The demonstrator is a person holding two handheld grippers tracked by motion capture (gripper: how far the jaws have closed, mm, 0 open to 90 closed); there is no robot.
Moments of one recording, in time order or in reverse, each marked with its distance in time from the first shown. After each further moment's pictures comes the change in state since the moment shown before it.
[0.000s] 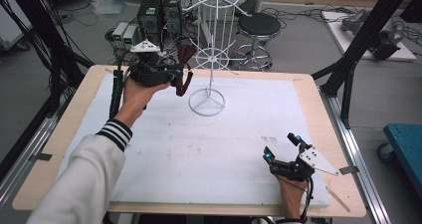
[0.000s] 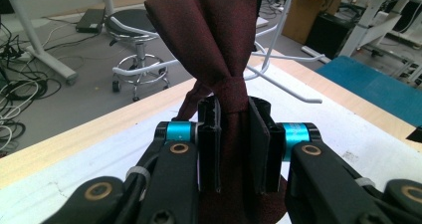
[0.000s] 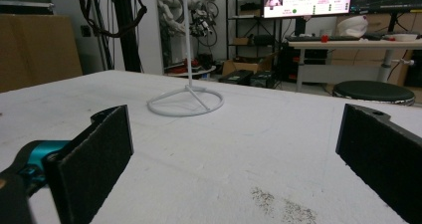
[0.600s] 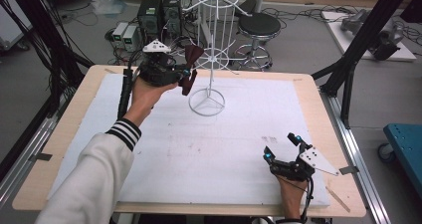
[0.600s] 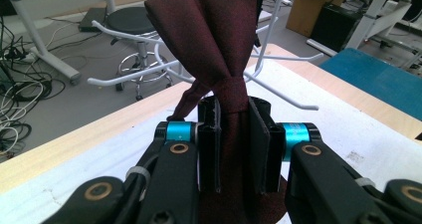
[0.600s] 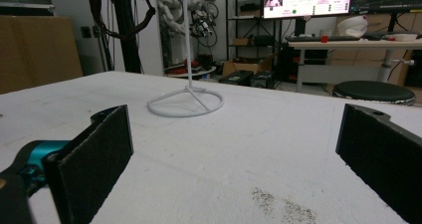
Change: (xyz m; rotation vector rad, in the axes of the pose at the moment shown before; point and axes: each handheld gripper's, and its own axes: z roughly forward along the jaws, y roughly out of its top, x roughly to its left) left arm -0.014 0.006 0.015 0.024 0.019 0.031; right arm -0.001 0.000 0.000 -0.006 -0.001 -0.003
